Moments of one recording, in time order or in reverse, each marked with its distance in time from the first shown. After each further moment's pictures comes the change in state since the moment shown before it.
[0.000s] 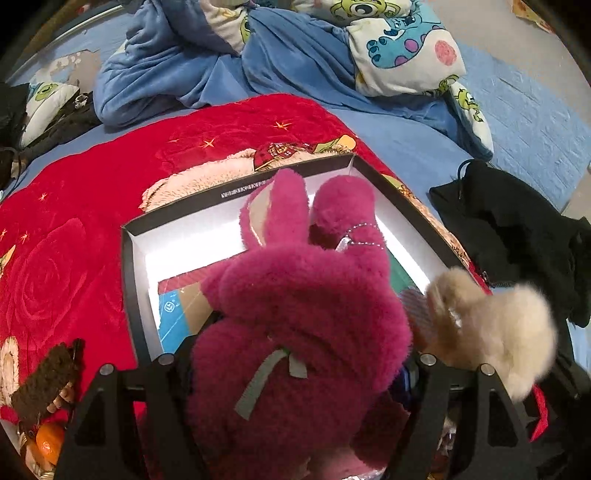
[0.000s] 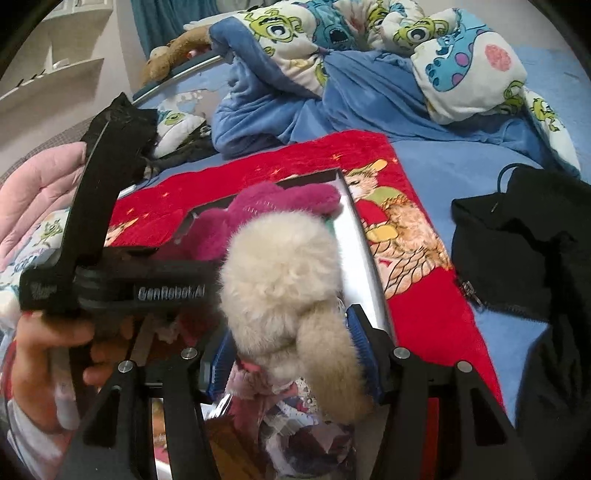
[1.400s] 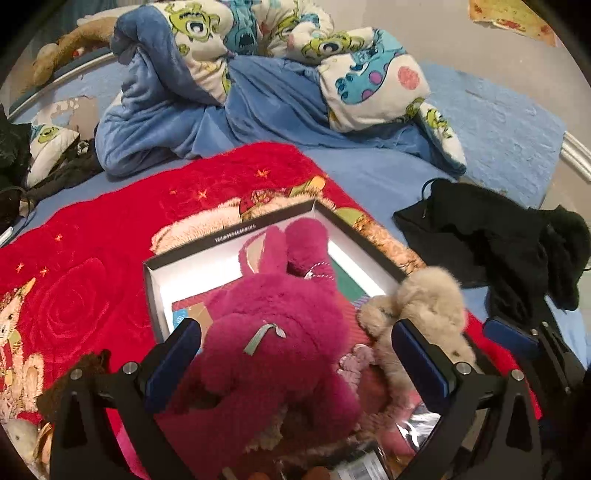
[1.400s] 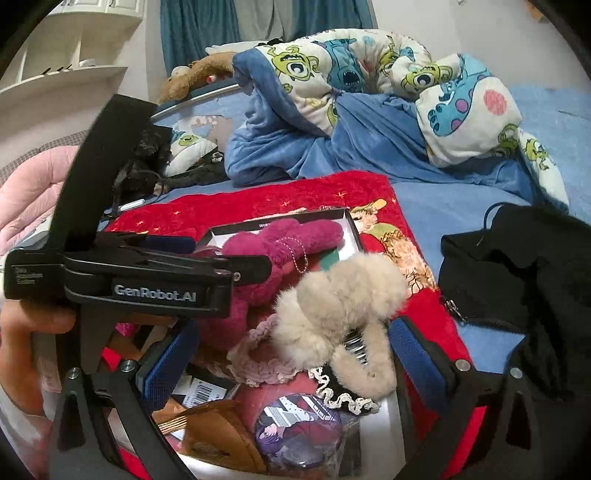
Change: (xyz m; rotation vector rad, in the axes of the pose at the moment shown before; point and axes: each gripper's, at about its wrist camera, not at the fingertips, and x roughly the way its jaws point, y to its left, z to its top) left arm -0.070 -0.023 -0.014 0.092 -0.161 -0.007; right arm -0.037 0.018 -0.013 -0.073 -0.160 -0.036
